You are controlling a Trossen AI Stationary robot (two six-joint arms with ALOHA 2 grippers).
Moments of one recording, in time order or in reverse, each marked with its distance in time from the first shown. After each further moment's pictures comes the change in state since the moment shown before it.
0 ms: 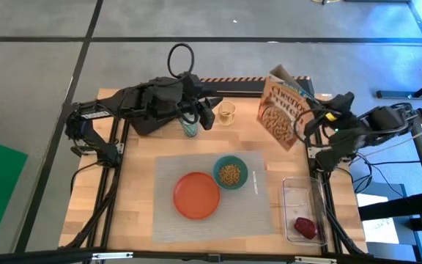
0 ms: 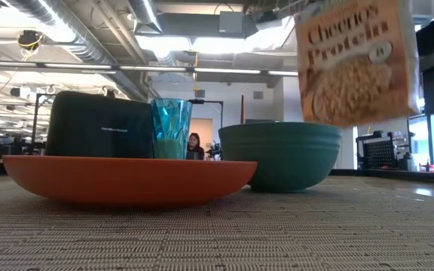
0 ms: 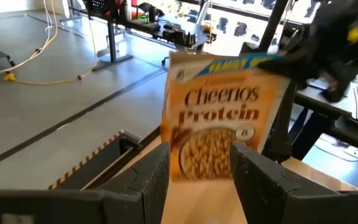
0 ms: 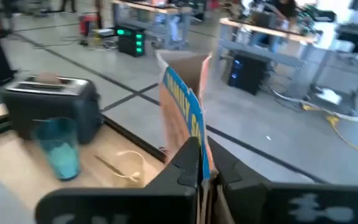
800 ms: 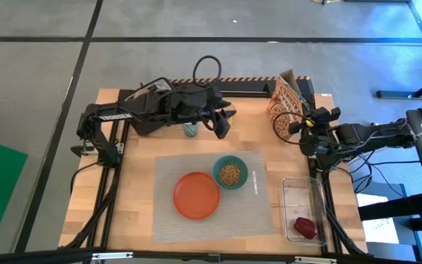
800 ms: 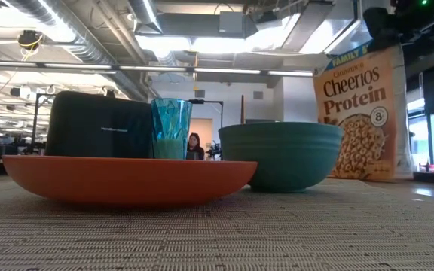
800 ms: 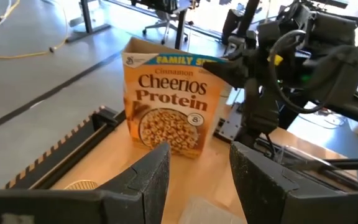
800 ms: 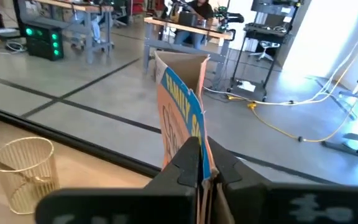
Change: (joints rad) left arm 0.025 0.116 0.000 0.015 0.137 -0.034; right arm -0.271 -0.186 -0.599 0.364 0.084 -0.021
